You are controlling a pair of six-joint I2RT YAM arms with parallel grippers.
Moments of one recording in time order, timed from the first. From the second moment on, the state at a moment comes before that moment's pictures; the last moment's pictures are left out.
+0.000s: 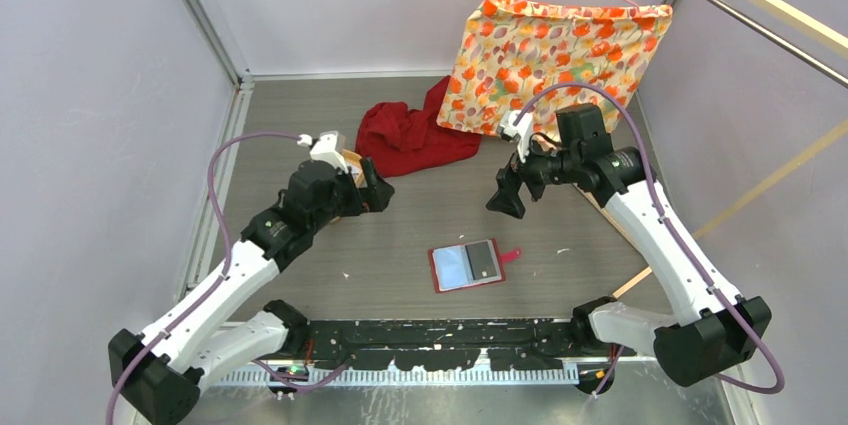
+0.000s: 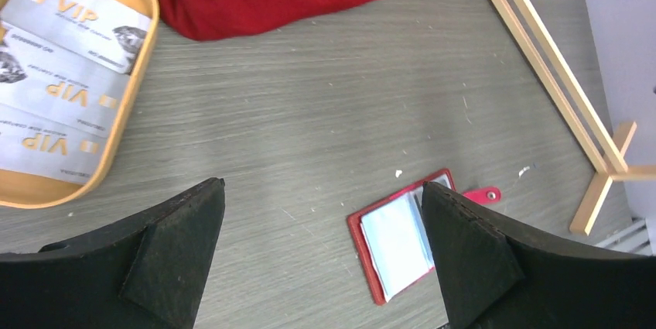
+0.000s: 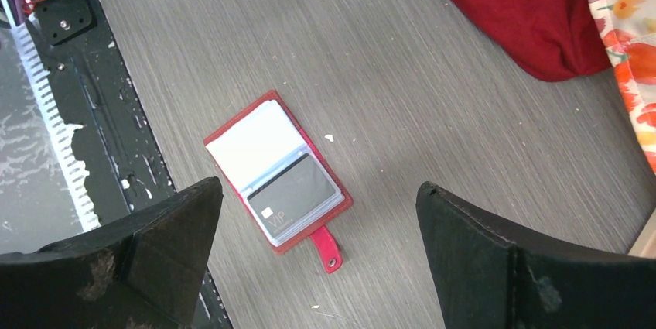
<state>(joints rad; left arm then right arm) -0.62 0.89 0.79 -0.36 -0.13 -0.58 0.34 1.16 1.19 -0.82 -0.68 -0.45</state>
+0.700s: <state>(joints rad) -0.16 1.42 1.01 -0.43 -0.11 -1.00 0.27 1.34 1.20 -0.82 -0.75 -0.42</state>
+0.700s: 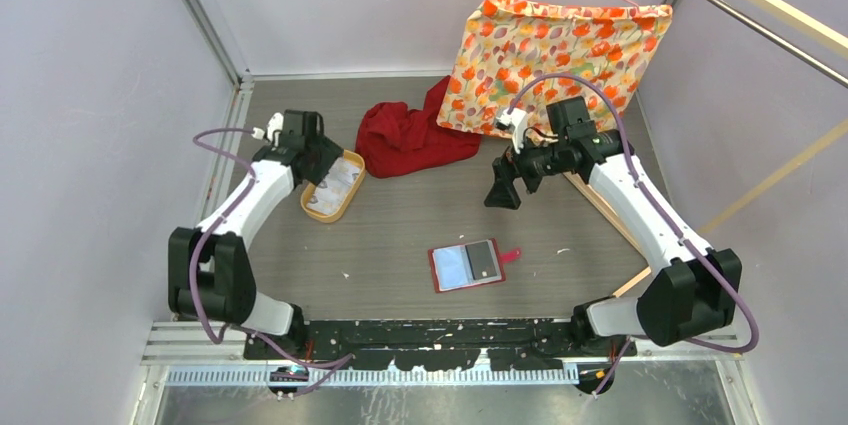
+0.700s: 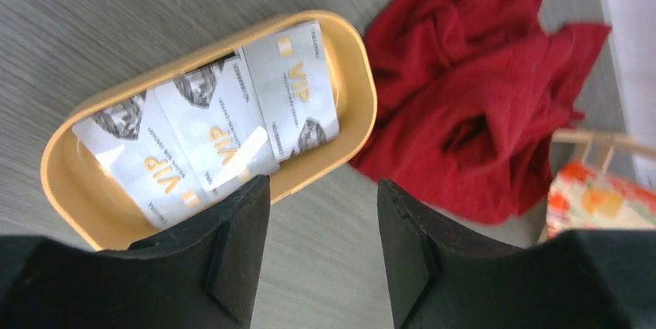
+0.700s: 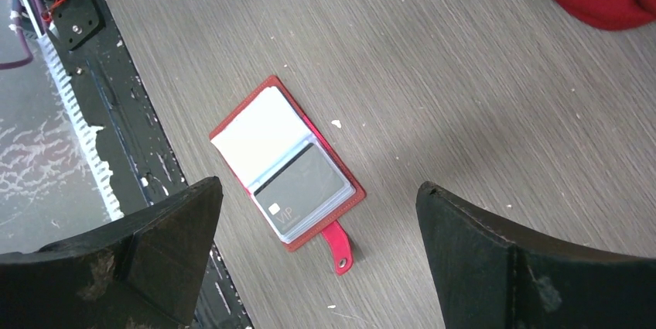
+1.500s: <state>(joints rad) -0.30 1.81 1.40 -0.75 -0.52 -1.17 0.07 1.50 1.20 -0.83 -0.77 -0.46</state>
